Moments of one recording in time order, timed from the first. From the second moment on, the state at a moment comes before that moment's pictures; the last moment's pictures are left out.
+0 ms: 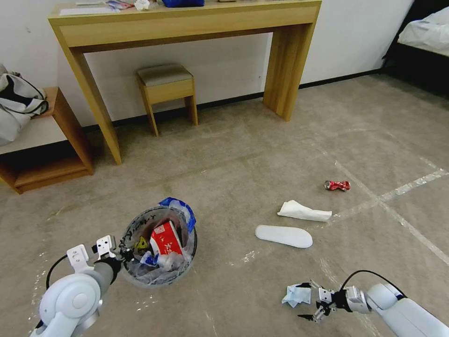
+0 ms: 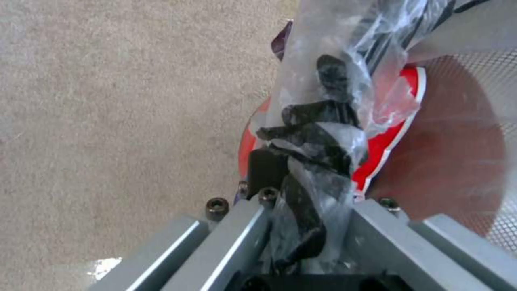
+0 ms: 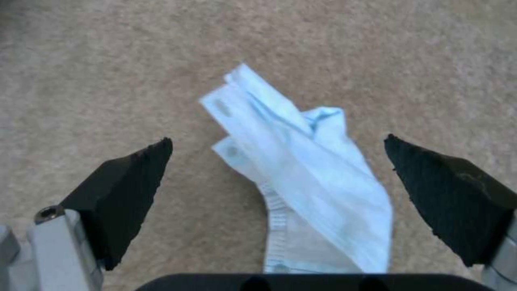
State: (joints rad) left arm 1.49 -0.99 -0.61 -2.12 -1.24 0.58 -0.63; right arm -0.83 0.90 -0.08 0.66 0.11 0.67 -0.98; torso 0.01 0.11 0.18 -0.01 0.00
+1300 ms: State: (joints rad) left arm 1.48 -1.00 -0.60 -2.12 -1.24 0.57 -0.62; right arm -0.77 0.95 -0.08 0.55 0.13 0.68 -1.00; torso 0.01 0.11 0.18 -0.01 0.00
